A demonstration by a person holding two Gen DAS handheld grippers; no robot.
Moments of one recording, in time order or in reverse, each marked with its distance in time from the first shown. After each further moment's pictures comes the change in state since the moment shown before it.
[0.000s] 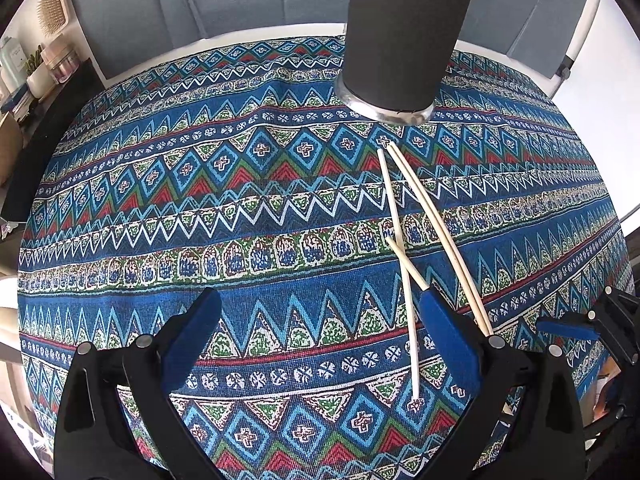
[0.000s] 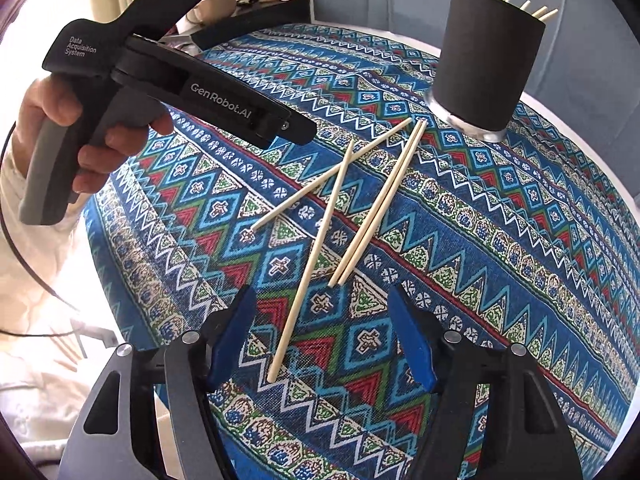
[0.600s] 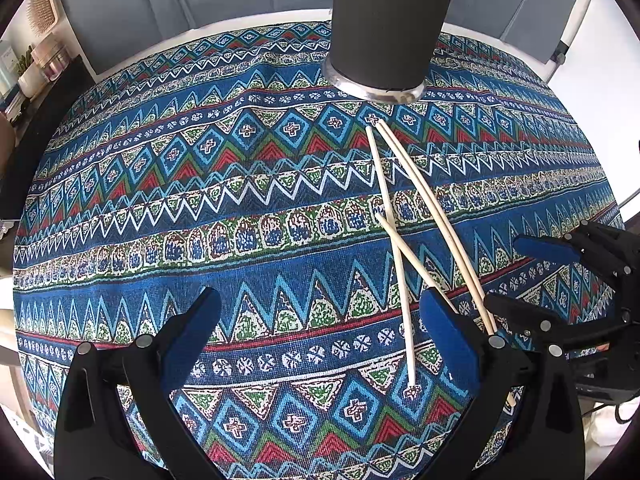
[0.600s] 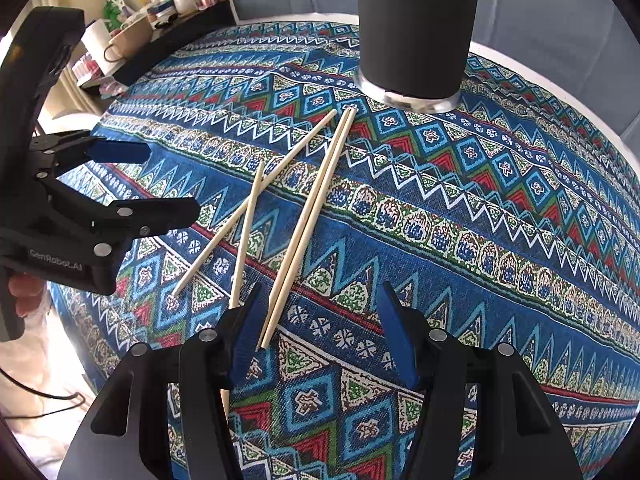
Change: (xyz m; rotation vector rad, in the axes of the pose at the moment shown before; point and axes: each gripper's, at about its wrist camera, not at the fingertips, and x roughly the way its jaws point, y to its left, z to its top) left arm 0.005 -0.006 -0.008 0.031 0.040 -0.001; right arm 0.036 -0.051 0.031 0.232 0.056 -0.036
